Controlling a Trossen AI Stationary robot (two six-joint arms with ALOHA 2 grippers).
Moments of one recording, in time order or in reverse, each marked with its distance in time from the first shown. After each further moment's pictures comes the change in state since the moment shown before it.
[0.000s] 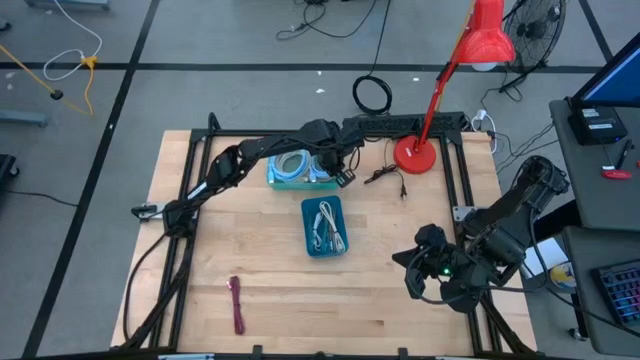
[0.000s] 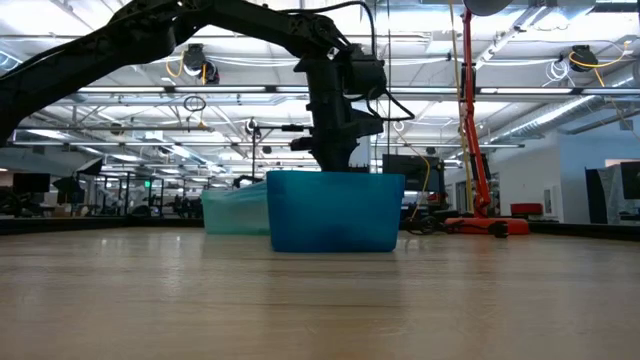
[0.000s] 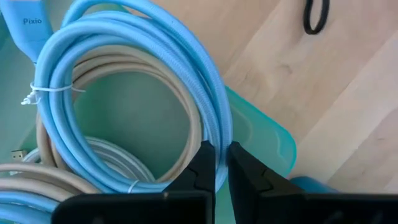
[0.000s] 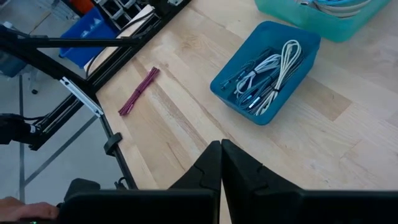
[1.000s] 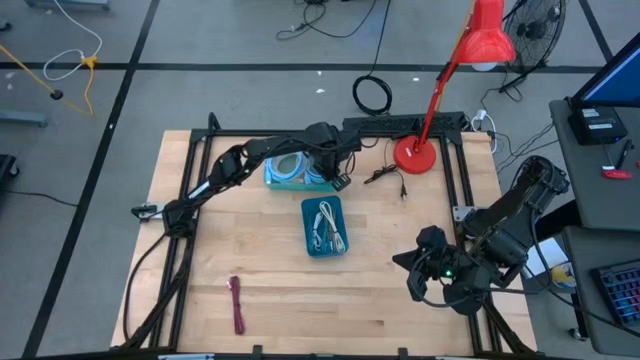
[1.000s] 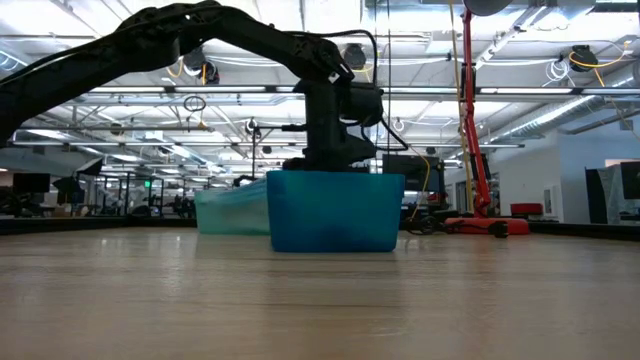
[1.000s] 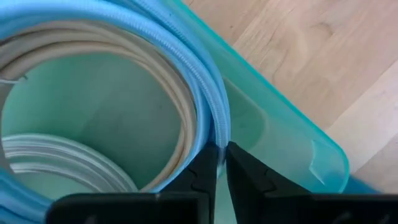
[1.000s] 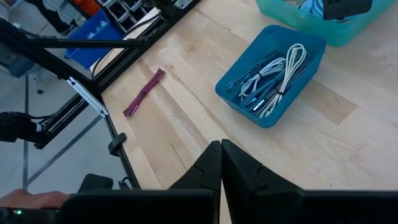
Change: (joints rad) left arm 0.023 0.048 -0.050 -0.055 0.101 -0.024; right arm 0.019 0.000 0.000 0.014 0.021 -0.009
